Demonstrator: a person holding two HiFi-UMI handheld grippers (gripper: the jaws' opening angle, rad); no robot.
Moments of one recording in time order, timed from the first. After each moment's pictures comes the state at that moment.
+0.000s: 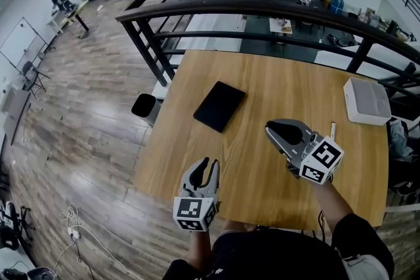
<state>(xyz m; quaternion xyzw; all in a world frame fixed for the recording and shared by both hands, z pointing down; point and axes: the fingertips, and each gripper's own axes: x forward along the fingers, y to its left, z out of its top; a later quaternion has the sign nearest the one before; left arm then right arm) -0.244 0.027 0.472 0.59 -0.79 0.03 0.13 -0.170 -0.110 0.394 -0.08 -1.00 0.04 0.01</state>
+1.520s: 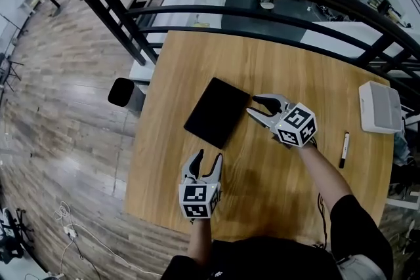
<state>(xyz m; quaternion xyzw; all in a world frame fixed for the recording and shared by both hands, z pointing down) -0.374 -0.082 0.610 0.58 -0.77 0.07 0.28 -0.370 -0.255 0.580 -0.08 -0.97 0.05 0.20</state>
